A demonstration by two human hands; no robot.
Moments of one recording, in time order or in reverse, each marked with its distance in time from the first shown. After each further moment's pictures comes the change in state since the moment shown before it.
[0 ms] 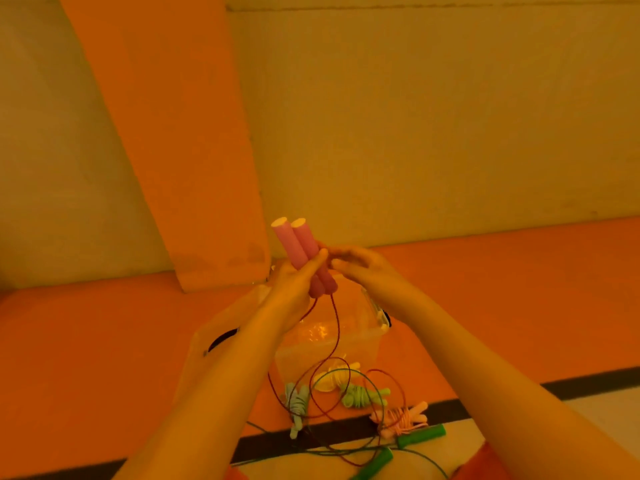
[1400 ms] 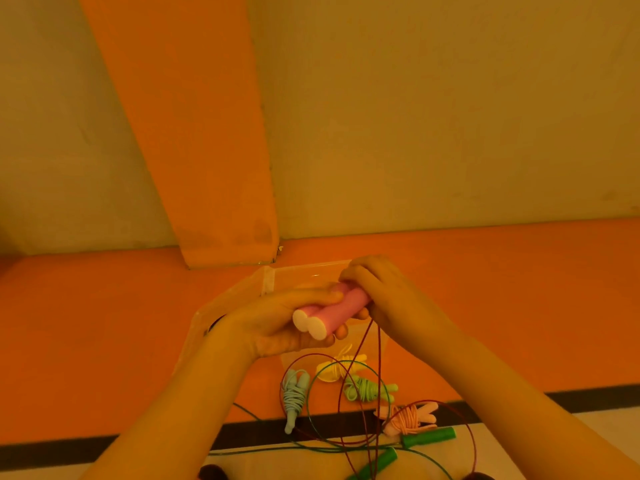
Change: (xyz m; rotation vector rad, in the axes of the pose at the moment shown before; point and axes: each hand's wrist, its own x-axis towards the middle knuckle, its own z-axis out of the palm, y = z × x) left_hand -0.031 0.007 -0.033 0.007 -0.487 -0.636; right_hand -0.012 0.054 -0.008 -1.042 0.005 -0.710
